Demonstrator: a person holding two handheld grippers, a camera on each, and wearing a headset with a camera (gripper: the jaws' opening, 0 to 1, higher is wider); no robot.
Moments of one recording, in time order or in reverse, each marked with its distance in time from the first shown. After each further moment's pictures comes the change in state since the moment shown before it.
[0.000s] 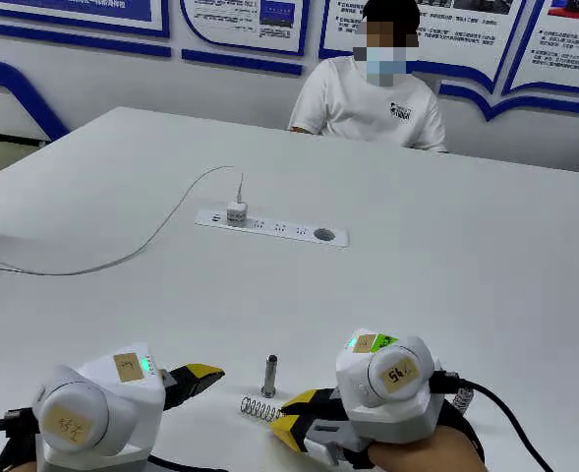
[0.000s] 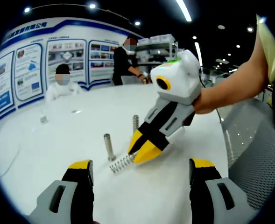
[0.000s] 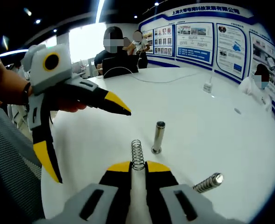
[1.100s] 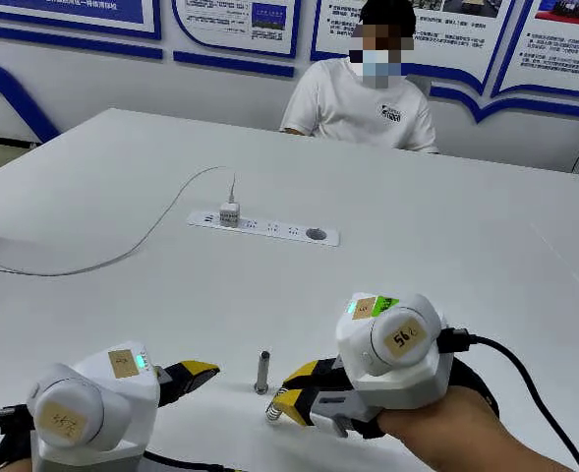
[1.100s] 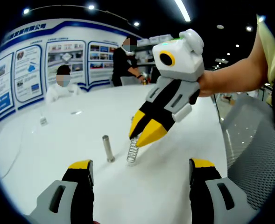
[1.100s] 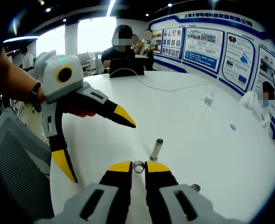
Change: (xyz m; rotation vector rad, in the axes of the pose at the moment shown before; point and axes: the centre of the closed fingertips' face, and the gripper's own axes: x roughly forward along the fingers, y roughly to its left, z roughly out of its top) left arm -0.002 -0.002 0.002 0.010 -0.006 0.000; right arm -0.028 0.006 0.028 -0.101 0.035 0.007
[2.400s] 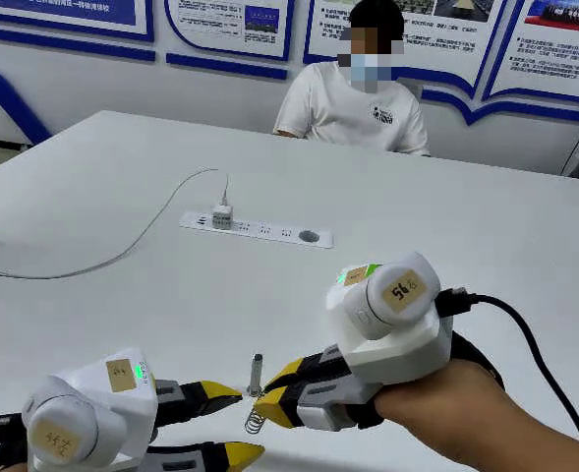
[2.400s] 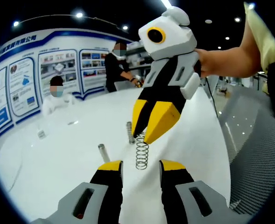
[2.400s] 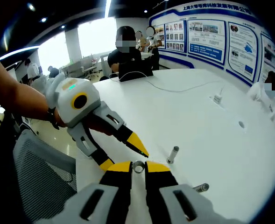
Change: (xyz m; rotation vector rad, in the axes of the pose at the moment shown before) left arm 0.004 -0.007 0.008 0.108 -0.032 -0.026; right arm -0.020 0.030 0.026 0.075 0.033 0.109
